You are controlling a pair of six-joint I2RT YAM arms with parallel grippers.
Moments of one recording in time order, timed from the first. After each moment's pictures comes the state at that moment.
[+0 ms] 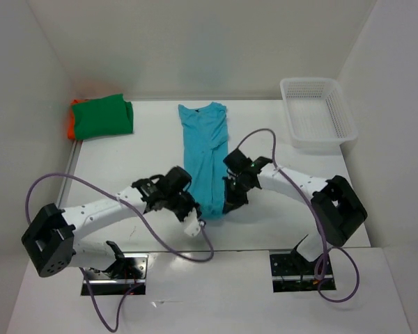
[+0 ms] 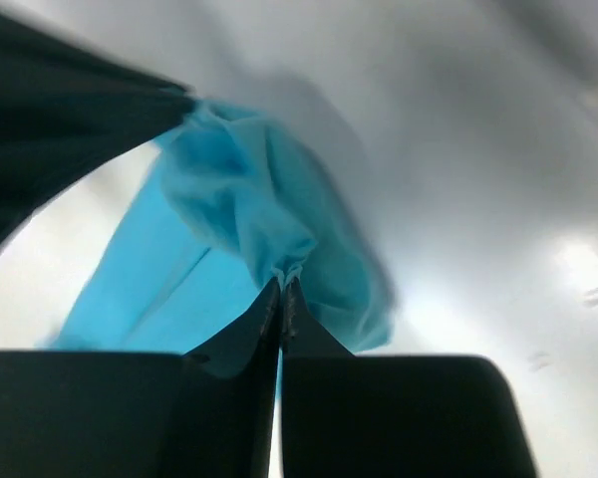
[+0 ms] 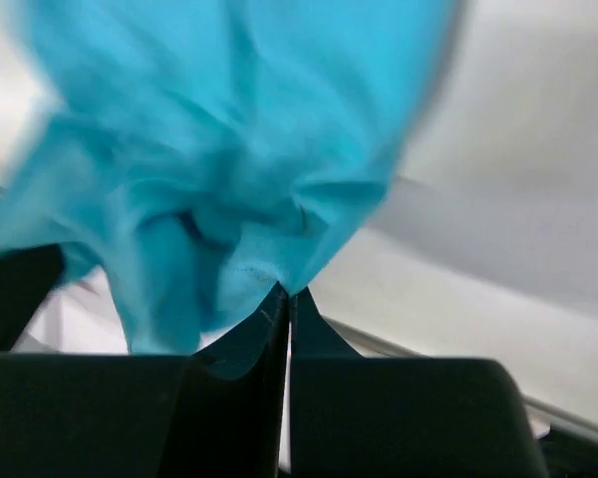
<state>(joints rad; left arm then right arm) -0.89 1.31 0.76 -0.54 0.46 1.55 0.73 1.57 0.91 -0.68 -0.30 0.74</state>
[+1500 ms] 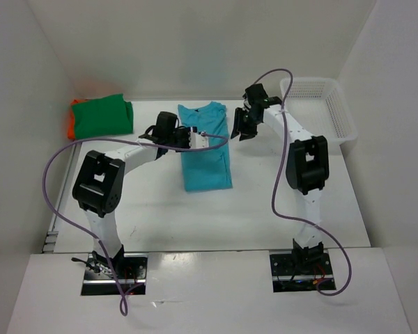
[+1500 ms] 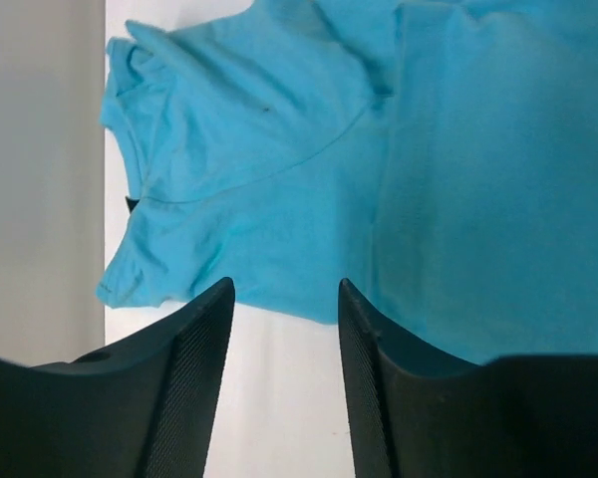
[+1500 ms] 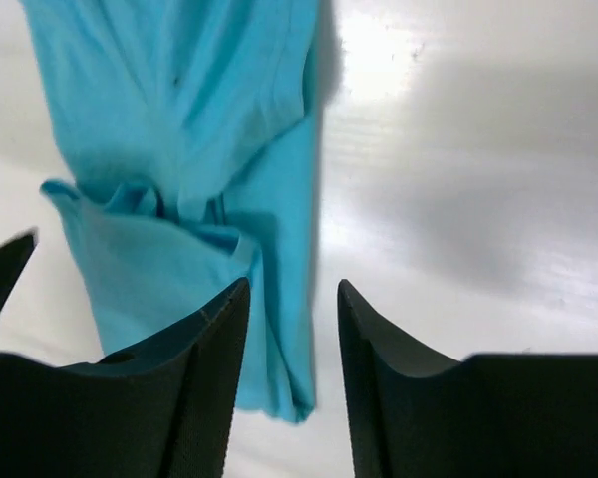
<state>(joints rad) -0.36 1.89 1.26 -0.03 0.46 1.13 0.28 2.20 1.94 -0.80 -0.24 0.38</state>
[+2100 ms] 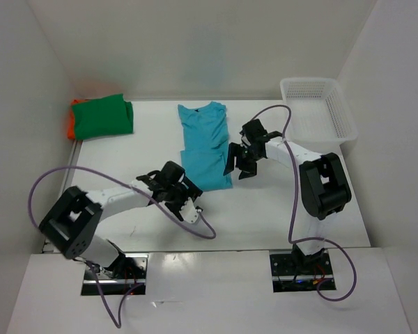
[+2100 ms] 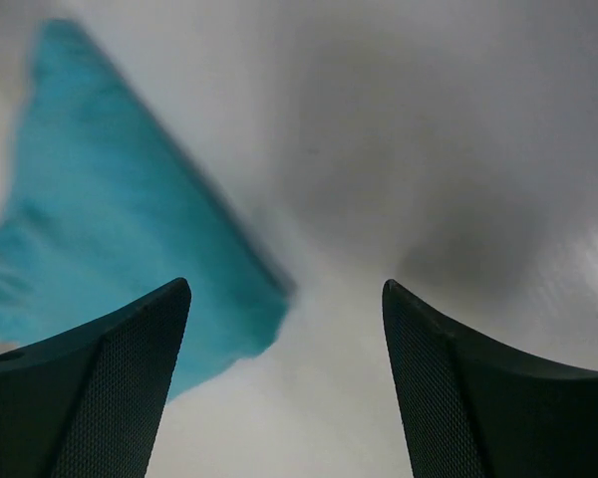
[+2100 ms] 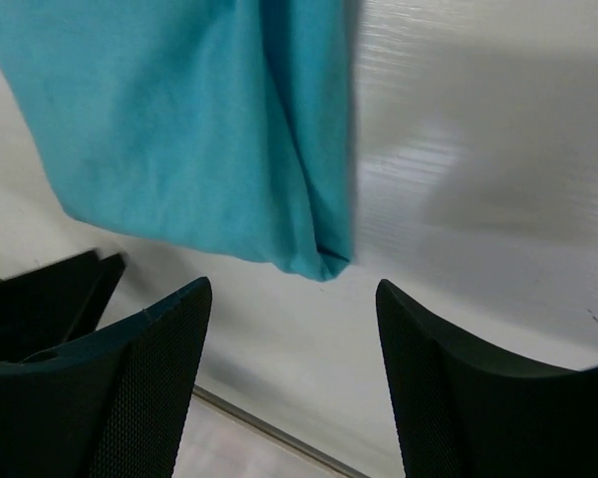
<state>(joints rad) -0.63 1.41 0.73 -0.29 0.40 1.59 0.37 1.80 1.23 -0.60 -0.33 0.50</state>
